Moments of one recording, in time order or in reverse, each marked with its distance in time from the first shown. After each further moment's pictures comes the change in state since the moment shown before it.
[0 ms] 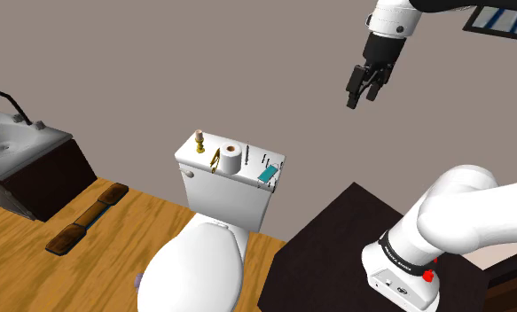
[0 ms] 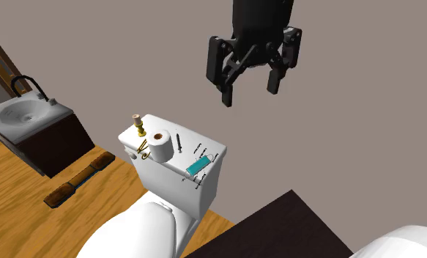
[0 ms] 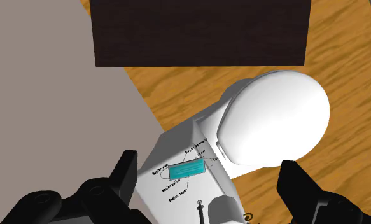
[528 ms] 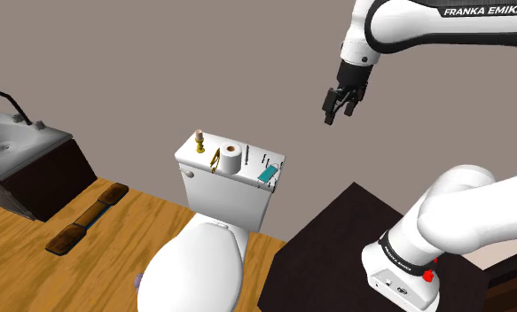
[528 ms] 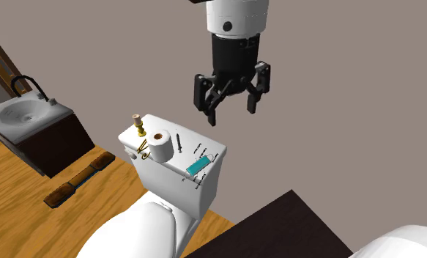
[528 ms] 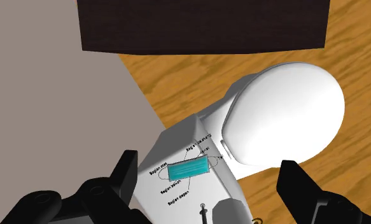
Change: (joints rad) arm 0.006 0.104 0.017 -0.109 -0.001 0.211 0.028
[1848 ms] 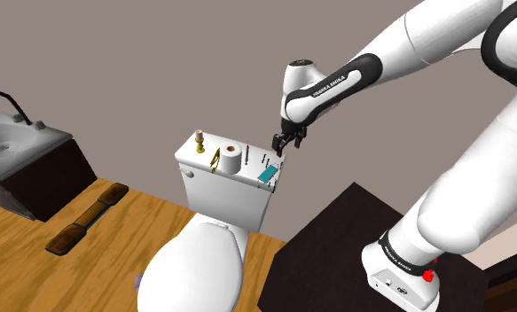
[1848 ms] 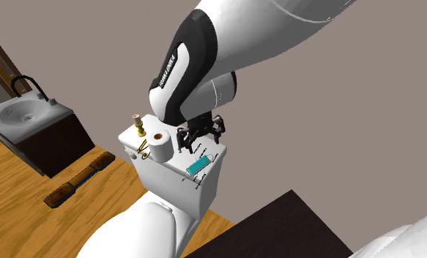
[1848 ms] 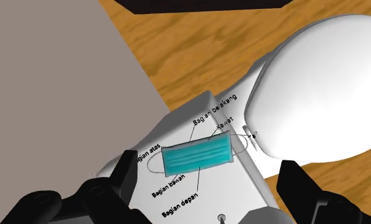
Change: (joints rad) arm 0.003 0.698 0.027 0.041 -0.055 0.654 0.100
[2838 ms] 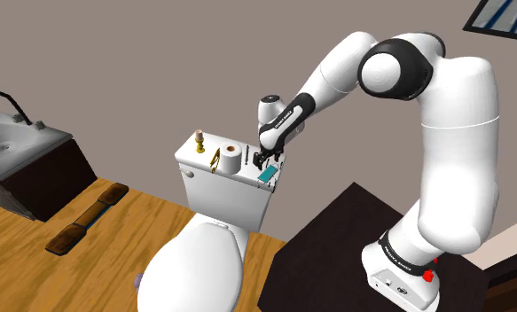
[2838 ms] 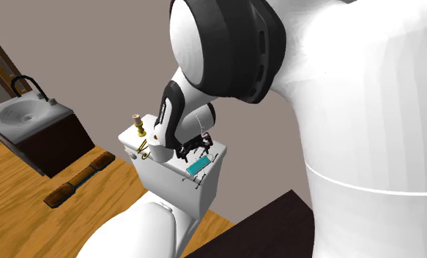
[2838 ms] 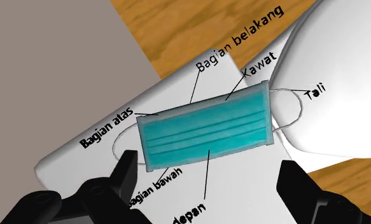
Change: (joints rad) arm 0.020 0.544 -0.023 0.333 -0.055 0.206 0.075
